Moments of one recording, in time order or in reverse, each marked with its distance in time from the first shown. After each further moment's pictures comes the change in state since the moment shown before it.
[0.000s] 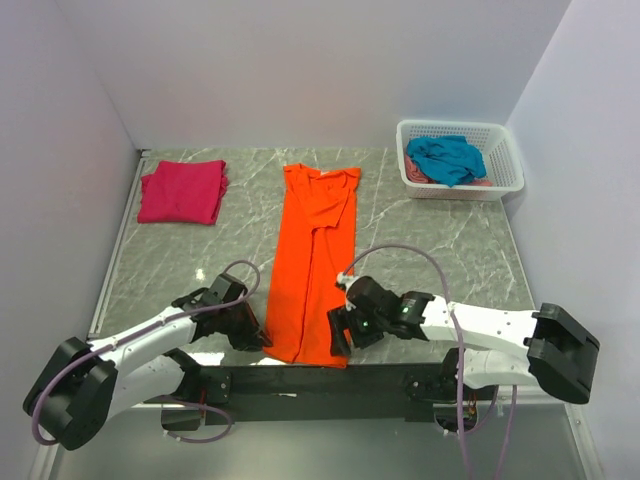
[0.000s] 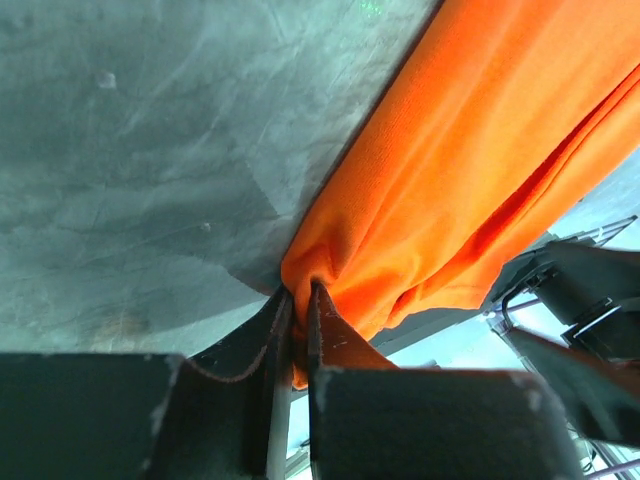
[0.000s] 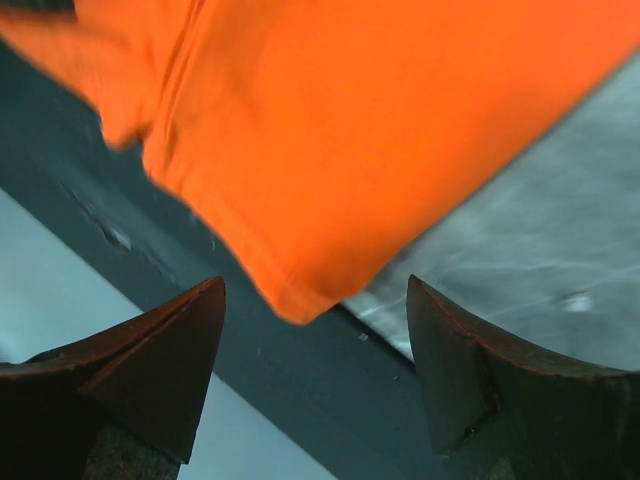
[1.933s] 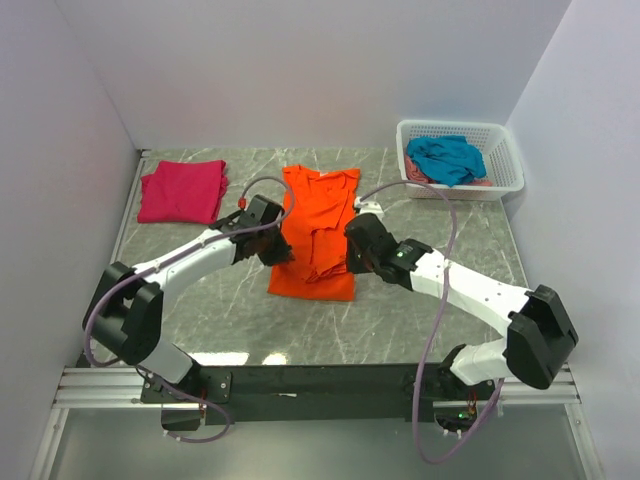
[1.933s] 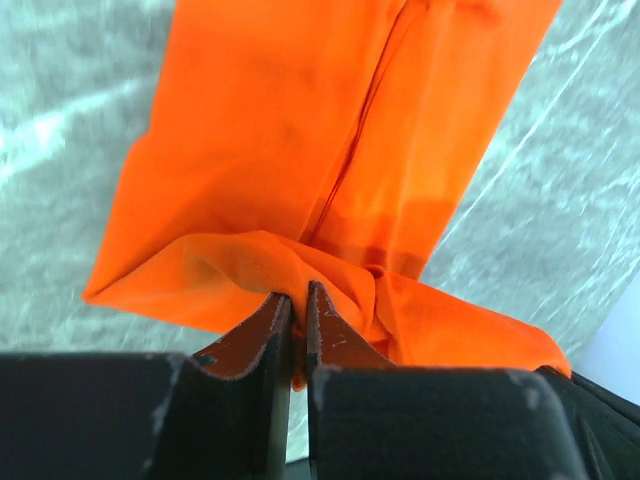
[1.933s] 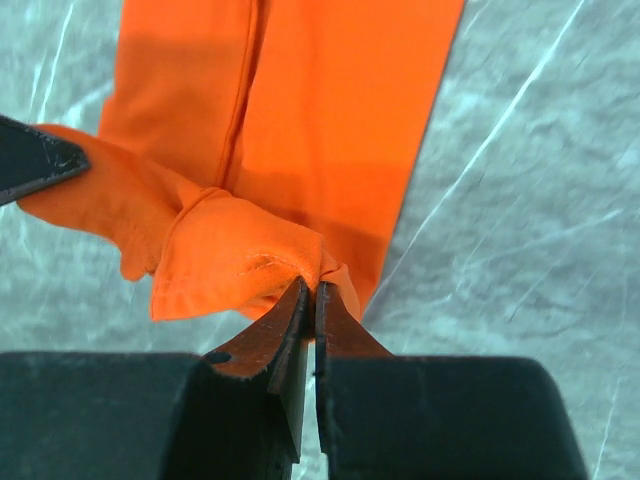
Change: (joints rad) left arm 0.005 0.470 0.698 -0.037 -0.351 0.100; right arm -0.209 0.175 0.378 -0.053 0.441 -0.064
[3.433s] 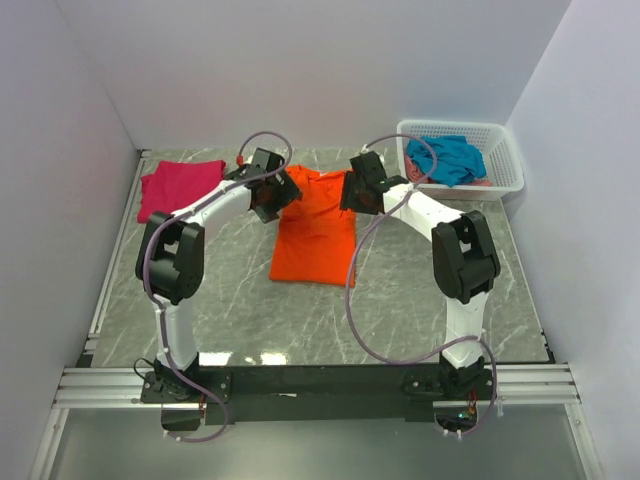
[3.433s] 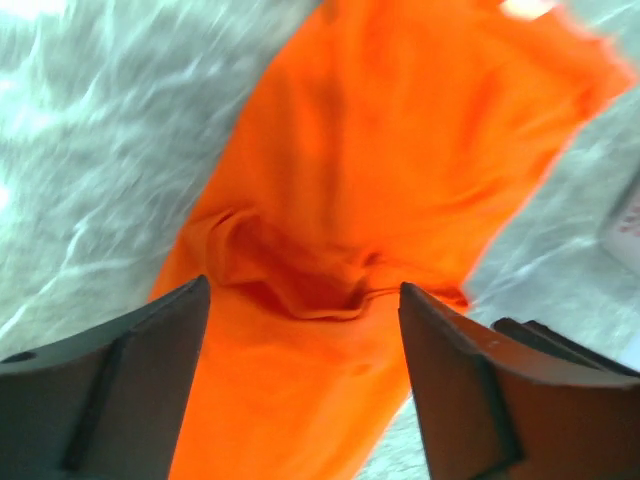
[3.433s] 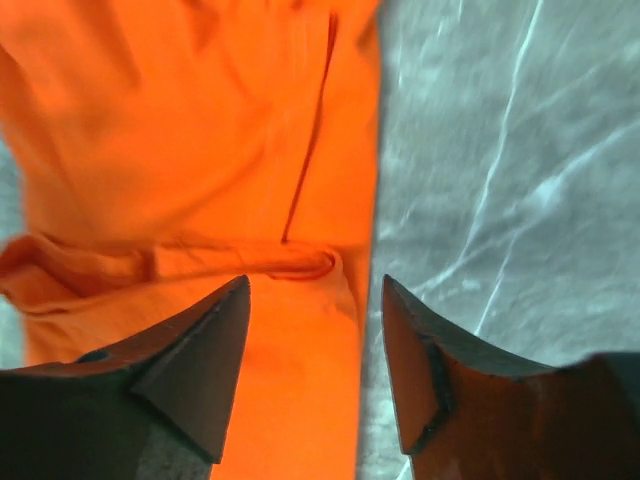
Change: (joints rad) left arm 0.167 0.476 0.508 -0.001 -0.059 0.036; right arm -0.342 0.651 0.573 0.024 -0.117 -0.089
